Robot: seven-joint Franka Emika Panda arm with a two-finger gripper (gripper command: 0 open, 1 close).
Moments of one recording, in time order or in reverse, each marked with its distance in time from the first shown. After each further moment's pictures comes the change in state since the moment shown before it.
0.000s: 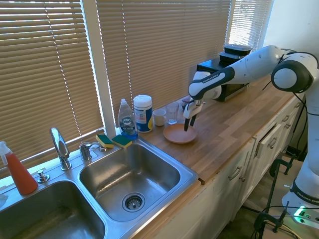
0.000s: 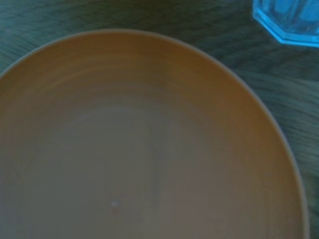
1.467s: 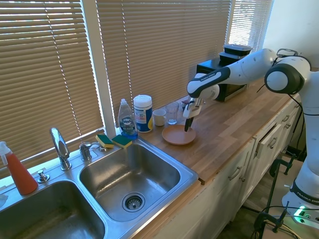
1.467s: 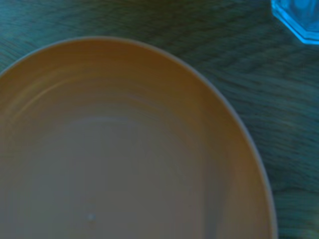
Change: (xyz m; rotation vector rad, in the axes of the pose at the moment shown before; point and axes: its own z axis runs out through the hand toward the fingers) arm 0.022 0.016 0.017 0.094 -0.080 0.011
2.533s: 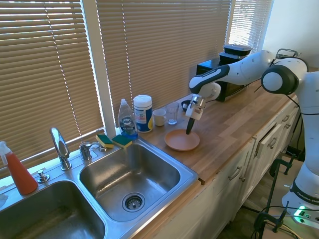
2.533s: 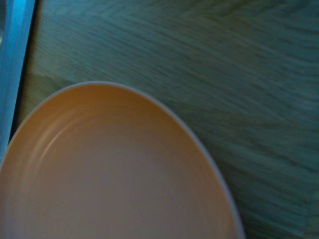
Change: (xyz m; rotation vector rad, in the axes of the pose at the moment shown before) arm -0.008 0.010 0.012 0.132 -0.226 0.016
